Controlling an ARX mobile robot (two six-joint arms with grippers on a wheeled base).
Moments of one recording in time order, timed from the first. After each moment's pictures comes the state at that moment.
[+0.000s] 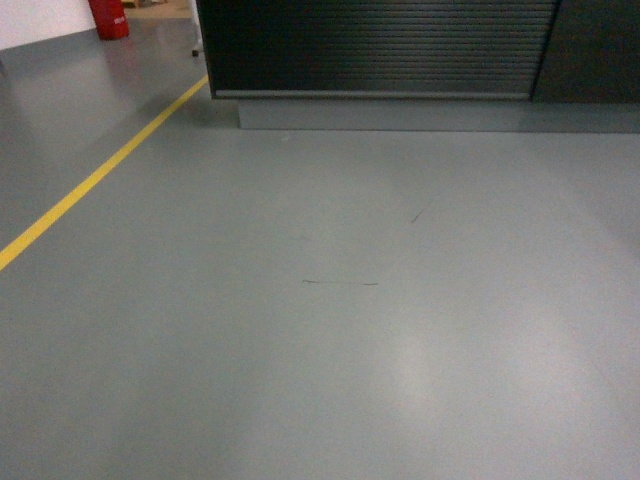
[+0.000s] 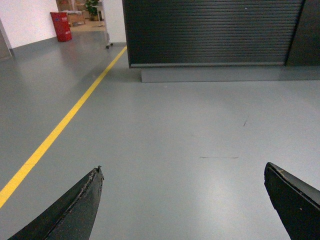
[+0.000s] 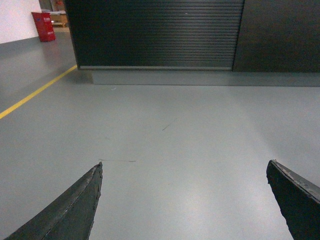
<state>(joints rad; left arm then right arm) 0.00 0.00 0.01 0.00 0.00 0.00 0.00 0.00 0.01 0.00 0.00 -0.01</state>
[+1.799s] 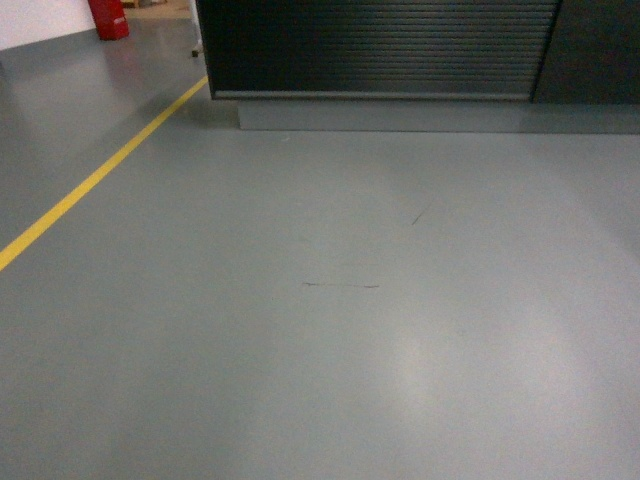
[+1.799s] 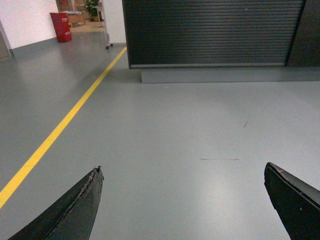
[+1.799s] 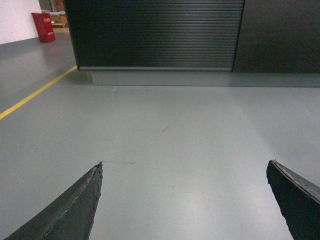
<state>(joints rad) 0.00 0.00 0.01 0.00 0.00 0.00 0.00 0.00 0.01 0.00 0.00 -0.01</state>
